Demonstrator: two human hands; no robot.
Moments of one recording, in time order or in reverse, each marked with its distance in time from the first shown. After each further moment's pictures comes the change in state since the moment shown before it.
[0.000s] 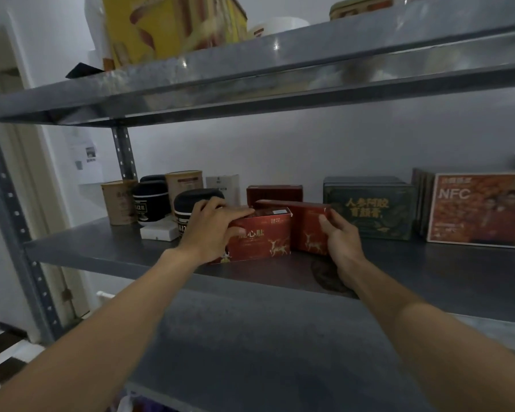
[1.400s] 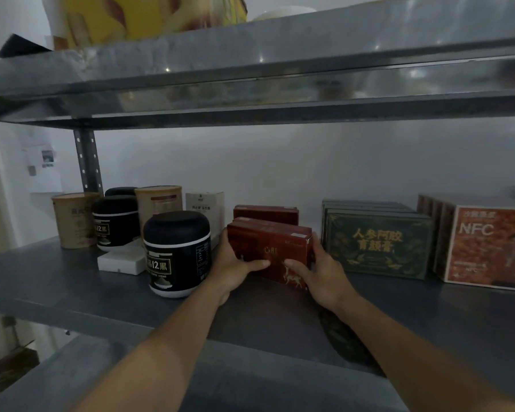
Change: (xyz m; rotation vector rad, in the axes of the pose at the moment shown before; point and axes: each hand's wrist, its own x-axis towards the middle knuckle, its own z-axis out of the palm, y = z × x) left_hand 0.059 0.002 0.104 -1.191 0.023 -0.517; right_hand 0.051 0.028 0.019 -0.697 -0.234 -0.246
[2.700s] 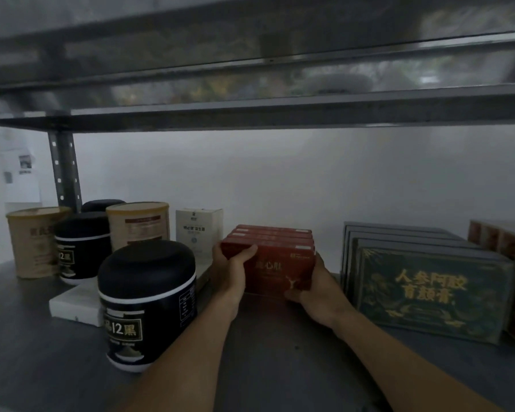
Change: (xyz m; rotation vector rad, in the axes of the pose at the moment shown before) left_hand 0.097 -0.021 0.016 -0.315 0.335 -0.197; right_hand 0.104 0.043 0.035 0.077 -0.039 0.136
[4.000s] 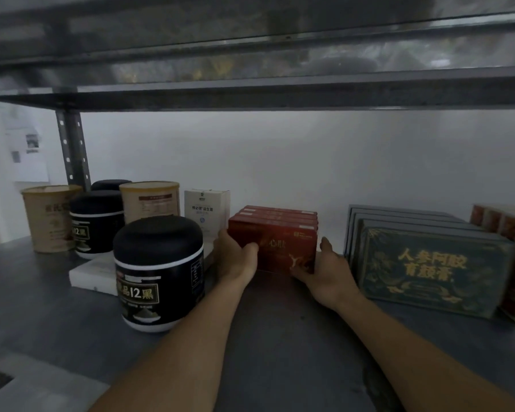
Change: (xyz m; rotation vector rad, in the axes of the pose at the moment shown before) left_hand -0.017 0.005 -0.014 0.472 0.054 0.092; right_hand -0.018 -0.012 -0.001 -0.317 0.084 0.027
